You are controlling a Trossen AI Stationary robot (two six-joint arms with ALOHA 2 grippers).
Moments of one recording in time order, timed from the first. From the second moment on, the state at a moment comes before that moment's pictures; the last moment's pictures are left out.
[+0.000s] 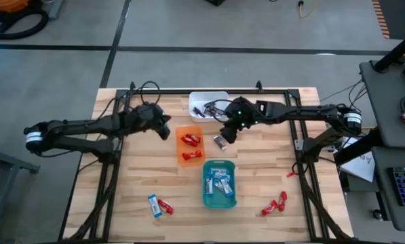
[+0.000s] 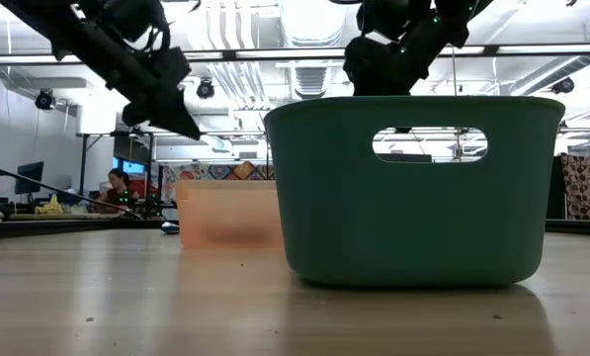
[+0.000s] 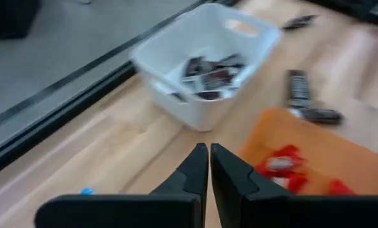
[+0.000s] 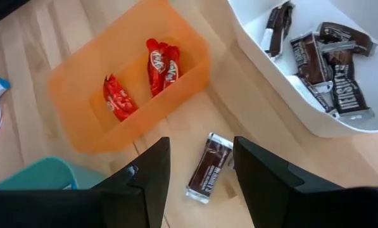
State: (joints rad) left arm 0.30 0.99 0.59 -0.20 -0.30 -0.25; right arm -0.27 1.49 1.08 -0.41 -0.11 0.33
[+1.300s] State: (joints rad) left arm 0.59 1.42 0.59 -0.22 -0.30 -0.51; right arm -0.24 1.51 1.08 -0.50 0.00 0.32
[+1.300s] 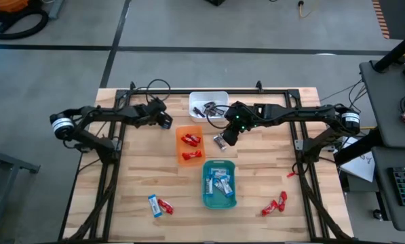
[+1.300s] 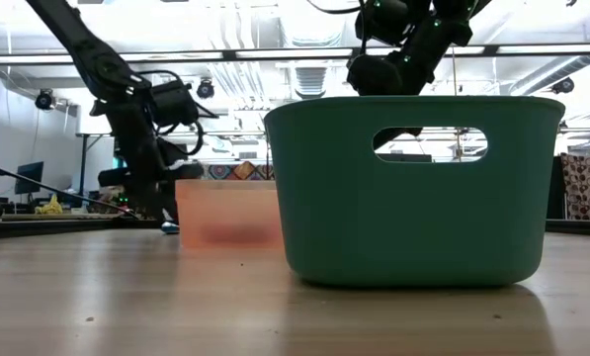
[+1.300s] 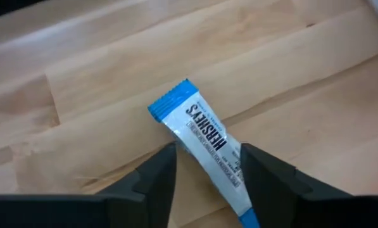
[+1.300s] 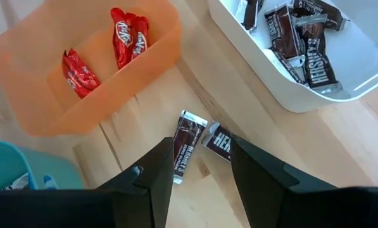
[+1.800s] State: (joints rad) left arm 0.59 1.53 0.60 -0.17 -0.30 -0.48; right arm -0.24 1.51 1.08 -0.49 0.00 0.30
